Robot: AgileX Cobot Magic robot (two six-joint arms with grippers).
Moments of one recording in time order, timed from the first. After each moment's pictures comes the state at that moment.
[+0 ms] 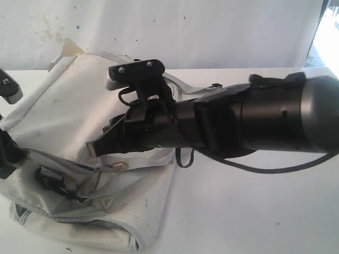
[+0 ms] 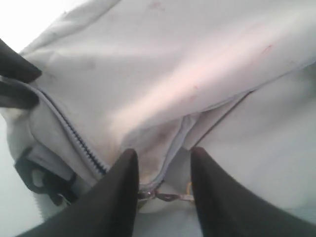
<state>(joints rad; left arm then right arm) -0.14 1.32 -0.82 -0.21 0.74 0.79 0.84 1.68 -1.01 1.73 0.12 -1.53</state>
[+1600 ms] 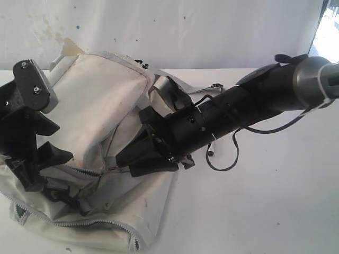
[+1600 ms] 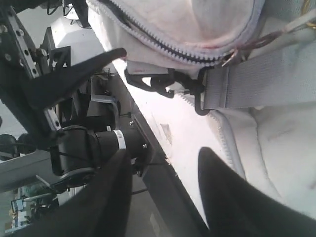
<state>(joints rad) -0.35 1.27 -0.73 -0.44 0.50 1.11 0.47 1.91 -1.14 1.33 1.17 -0.77</state>
